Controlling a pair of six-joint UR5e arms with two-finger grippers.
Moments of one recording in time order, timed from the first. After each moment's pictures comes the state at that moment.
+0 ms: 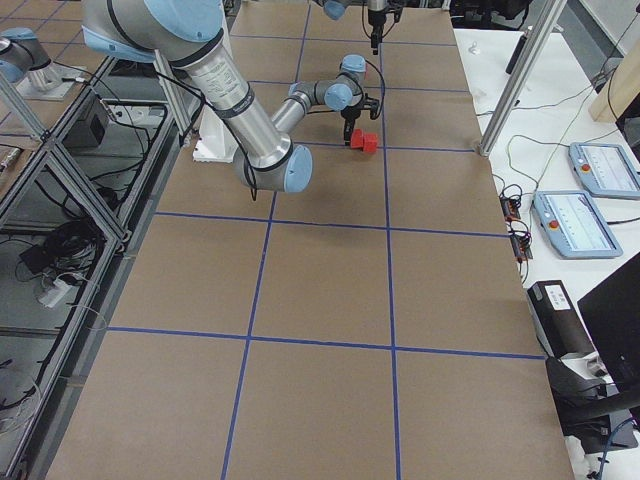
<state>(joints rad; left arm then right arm) -0.99 -1.87 -1.78 -1.67 -2.08 -0.59 0.50 -0.68 1.34 -1.52 1.89 1.34</state>
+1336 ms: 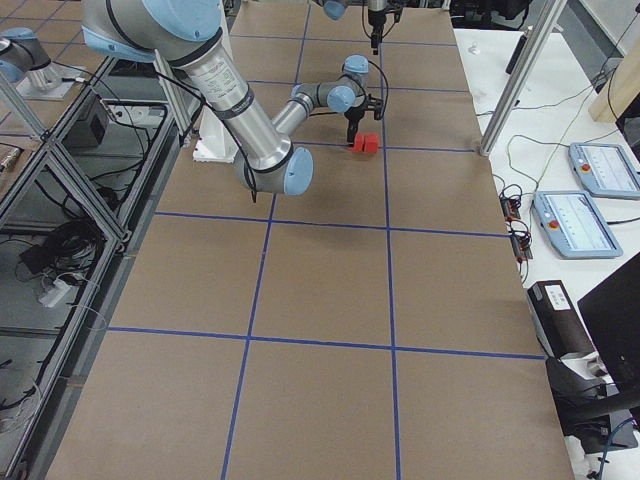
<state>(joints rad) -0.99 -1.88 -1.78 -1.67 -2.08 -0.61 0.54 -0.69 1.36 -1.49 1.90 1.34</state>
